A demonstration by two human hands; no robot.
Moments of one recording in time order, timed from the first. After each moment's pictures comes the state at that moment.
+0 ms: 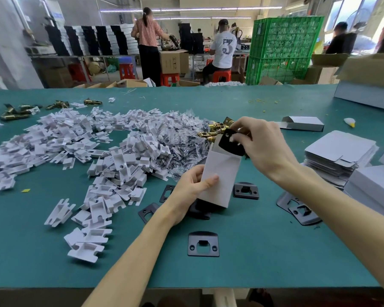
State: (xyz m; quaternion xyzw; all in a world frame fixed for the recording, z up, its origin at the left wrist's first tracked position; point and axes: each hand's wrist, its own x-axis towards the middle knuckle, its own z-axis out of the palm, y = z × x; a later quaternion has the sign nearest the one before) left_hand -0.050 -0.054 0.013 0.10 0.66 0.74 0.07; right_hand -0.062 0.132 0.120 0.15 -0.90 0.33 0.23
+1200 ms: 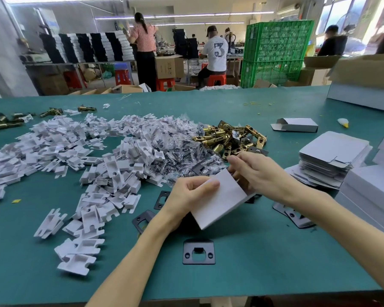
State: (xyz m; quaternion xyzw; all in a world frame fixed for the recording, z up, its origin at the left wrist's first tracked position) left_hand -0.041 -0.053 0.019 0.12 0.71 0.69 0.06; right_hand -0.054 0.155 0.082 0.18 -0.92 0.34 0.07
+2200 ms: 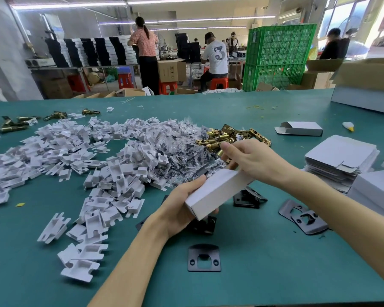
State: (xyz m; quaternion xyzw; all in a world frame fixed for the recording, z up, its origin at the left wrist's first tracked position) left_hand -0.052 -0.069 0.023 0.01 0.57 0.79 0.25; right_hand -0.074 0.129 0.115 0.18 -0.92 0.34 0.06
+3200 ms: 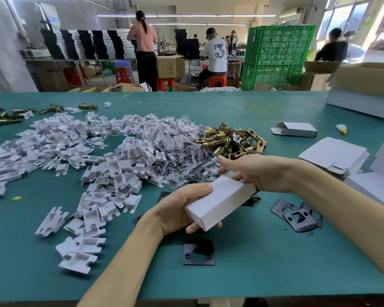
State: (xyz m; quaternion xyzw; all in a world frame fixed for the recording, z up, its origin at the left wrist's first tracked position) left_hand -0.035 -0.073 0.034 0.16 0.55 0.74 0.35; right_hand -0.070 0.144 0.117 0.05 -0.79 0.52 -0.32
